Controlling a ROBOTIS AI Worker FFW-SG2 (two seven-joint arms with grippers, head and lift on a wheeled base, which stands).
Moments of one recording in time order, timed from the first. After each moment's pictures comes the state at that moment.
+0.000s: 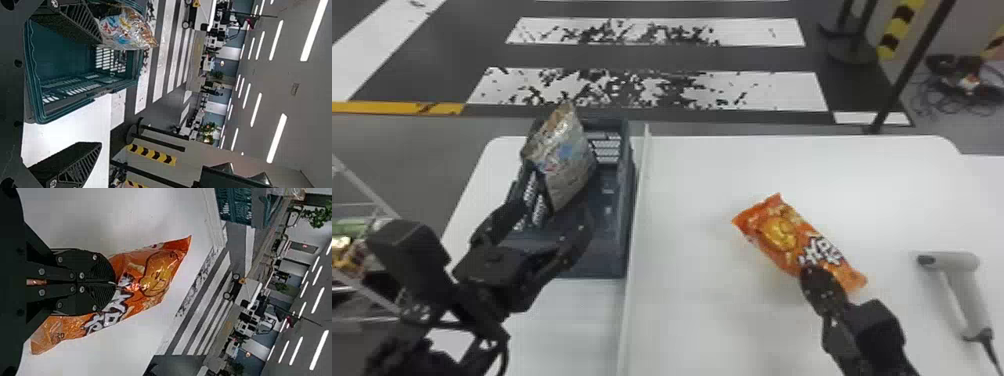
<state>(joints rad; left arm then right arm) 0.68 0.22 0.07 -2.34 0.39 0.28 -0.11 0.61 -0.43 0.24 -2.05 0.10 0.25 -0.12</state>
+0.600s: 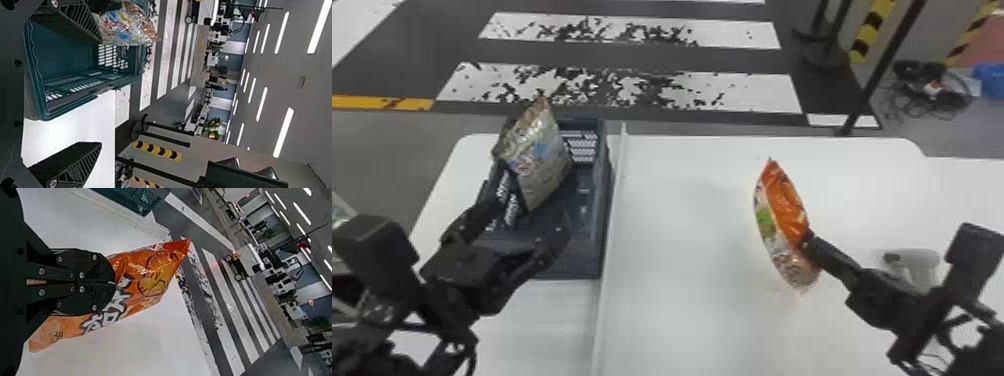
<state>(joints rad) 0.67 0.25 0.07 -2.35 0.38 0.32 -0.12 0.55 -0.14 -0.27 -2.24 -0.70 0.77 0.17</state>
